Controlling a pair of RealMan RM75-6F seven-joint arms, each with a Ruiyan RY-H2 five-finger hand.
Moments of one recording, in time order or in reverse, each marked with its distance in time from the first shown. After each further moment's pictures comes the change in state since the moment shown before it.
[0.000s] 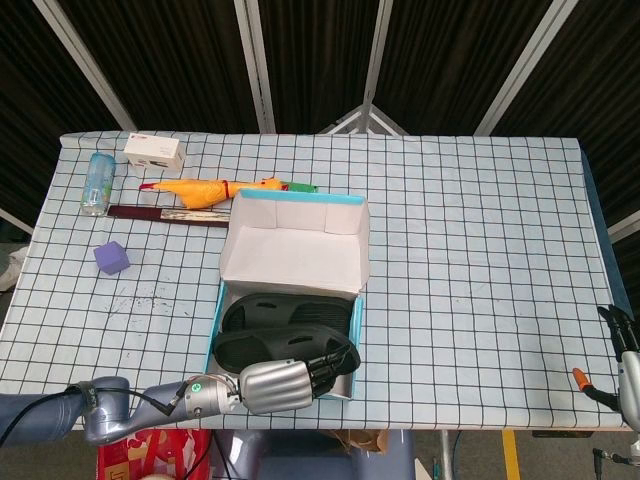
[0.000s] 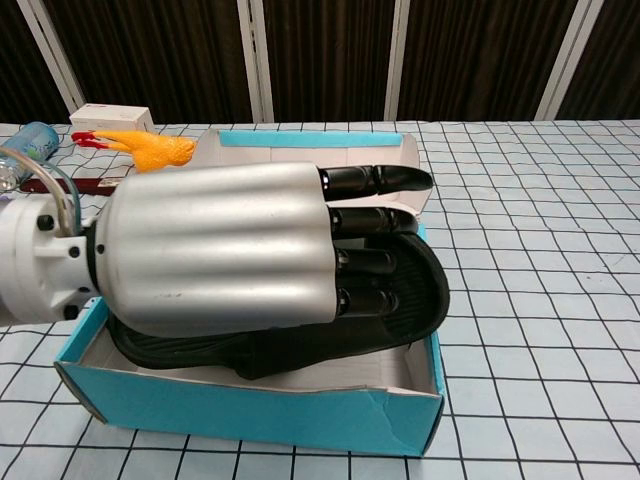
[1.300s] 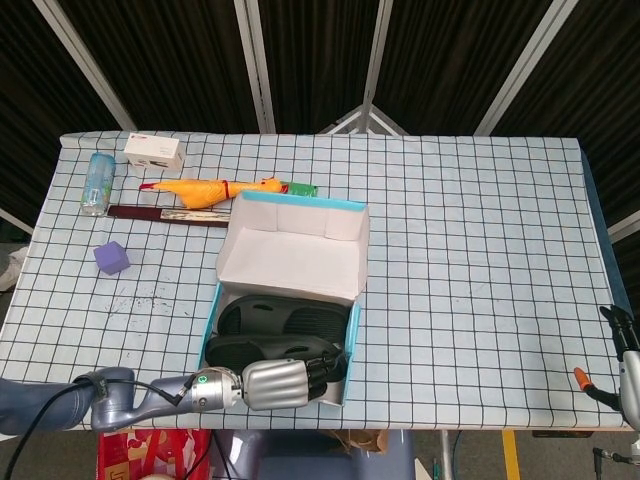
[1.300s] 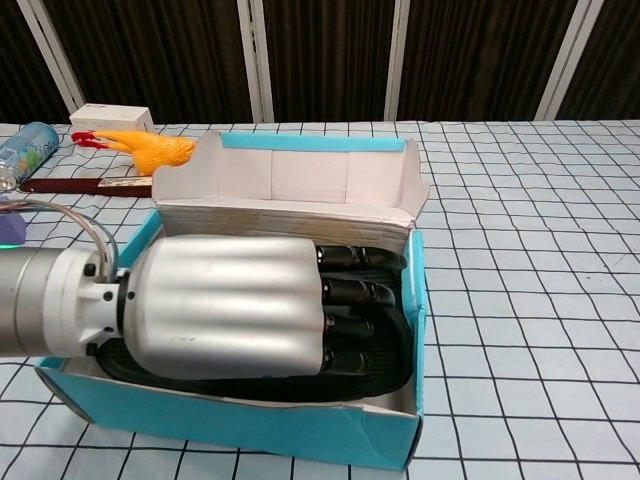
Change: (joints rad) left arm -0.062 -0.062 0.077 0.144 0.008 -0.017 -0.250; right arm -0.001 0.000 0.004 -0.007 0.016 -0.003 -0.011
